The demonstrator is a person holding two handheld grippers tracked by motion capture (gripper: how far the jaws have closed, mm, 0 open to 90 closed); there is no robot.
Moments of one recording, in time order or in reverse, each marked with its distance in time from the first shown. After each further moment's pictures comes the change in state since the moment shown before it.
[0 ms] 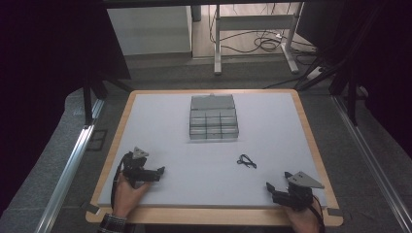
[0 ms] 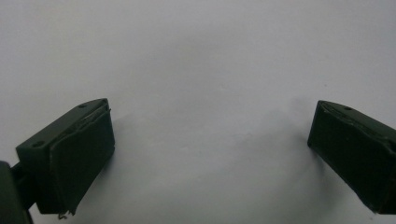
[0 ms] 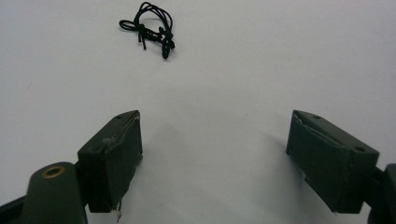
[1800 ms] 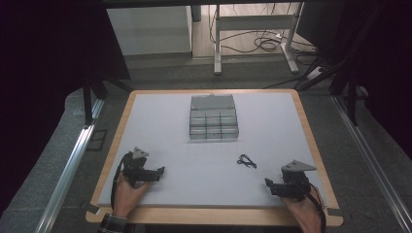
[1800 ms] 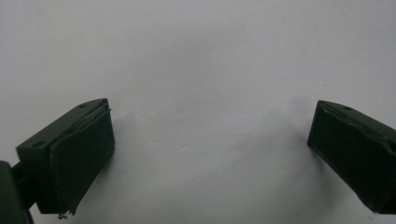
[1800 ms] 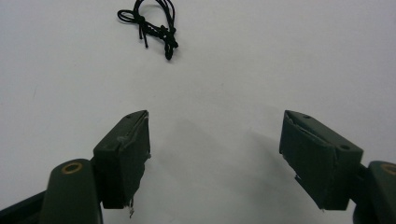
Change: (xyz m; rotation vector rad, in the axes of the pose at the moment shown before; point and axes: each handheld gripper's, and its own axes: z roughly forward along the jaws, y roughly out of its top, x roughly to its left) left arm 0.000 0.000 0.000 0.000 0.000 0.000; right arm 0.000 0.039 0.006 0.208 0.018 0.007
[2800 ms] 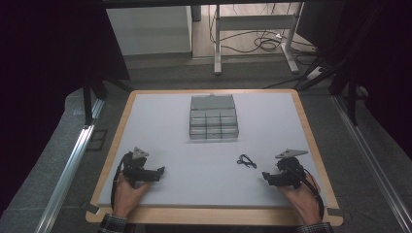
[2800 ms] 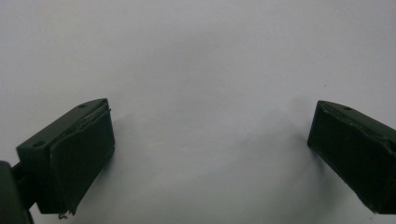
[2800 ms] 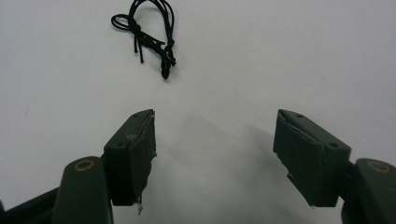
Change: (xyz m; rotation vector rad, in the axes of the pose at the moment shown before) left arm 0.000 0.000 0.000 -0.001 0.000 0.000; right arm -0.008 0.032 0.015 0.120 0.050 -0.012
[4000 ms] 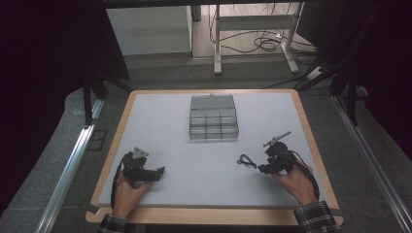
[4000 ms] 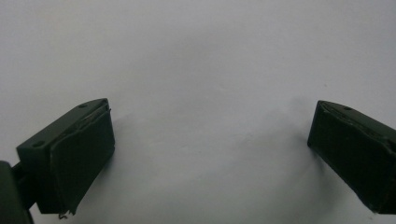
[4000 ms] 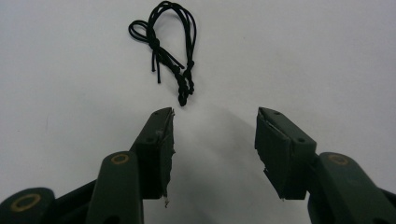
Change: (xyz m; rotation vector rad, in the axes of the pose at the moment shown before) left arm 0.000 0.000 0.000 0.002 0.000 0.002; right arm 0.001 0.052 0.012 0.213 0.069 -0.092
